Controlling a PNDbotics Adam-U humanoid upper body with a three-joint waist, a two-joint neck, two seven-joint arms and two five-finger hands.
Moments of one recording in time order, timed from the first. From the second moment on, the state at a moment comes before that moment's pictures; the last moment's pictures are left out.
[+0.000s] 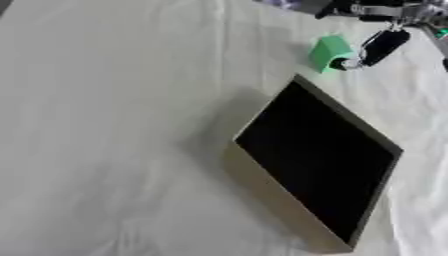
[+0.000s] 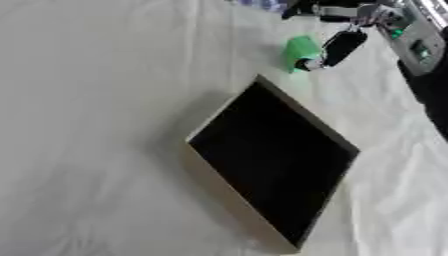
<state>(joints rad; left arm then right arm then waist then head) -0.37 0.38 0.01 -1.98 -0.11 -0.26 0.25 -0.99 -0.82 0.23 -1.15 0.65 -0.34 0.62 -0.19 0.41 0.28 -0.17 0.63</state>
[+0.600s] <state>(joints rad) -0.37 0.39 0.01 -1.98 -0.12 -0.26 0.25 -0.94 -0.83 0.20 -1.13 0.66 -0.32 0.60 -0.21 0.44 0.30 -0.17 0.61</state>
